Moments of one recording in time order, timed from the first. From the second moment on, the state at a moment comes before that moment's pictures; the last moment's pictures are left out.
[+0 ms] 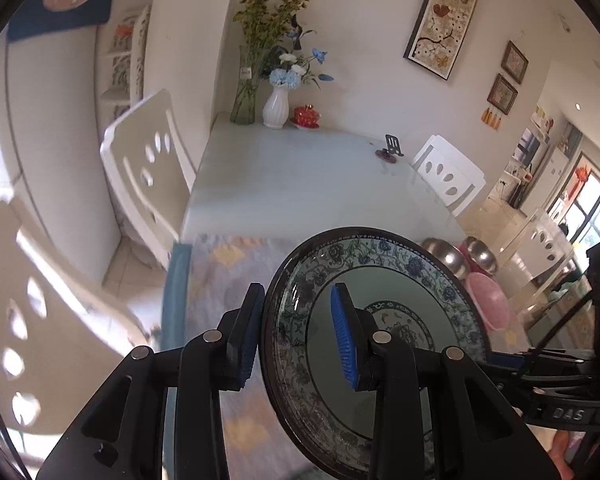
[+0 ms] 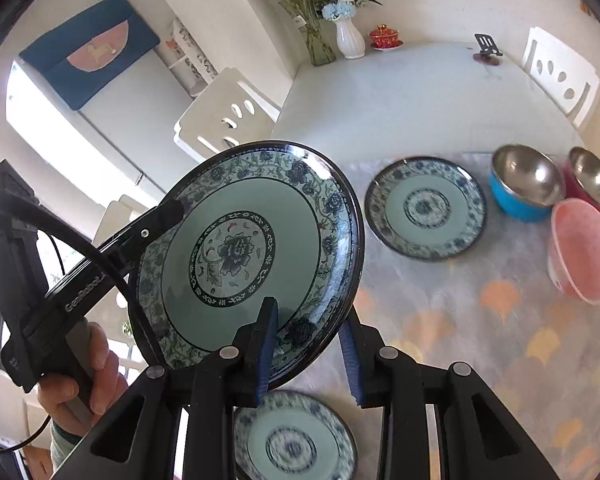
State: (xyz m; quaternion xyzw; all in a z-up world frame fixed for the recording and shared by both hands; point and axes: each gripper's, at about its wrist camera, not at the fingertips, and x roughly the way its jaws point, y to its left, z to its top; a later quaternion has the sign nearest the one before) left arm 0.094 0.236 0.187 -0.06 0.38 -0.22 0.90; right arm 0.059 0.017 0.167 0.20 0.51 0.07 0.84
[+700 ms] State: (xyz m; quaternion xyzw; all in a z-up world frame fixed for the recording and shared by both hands) left arm -0.066 0.286 0.073 -0.16 0.50 -0.13 0.84; right arm -0.076 0.061 0.070 0.14 0.63 0.13 0.75
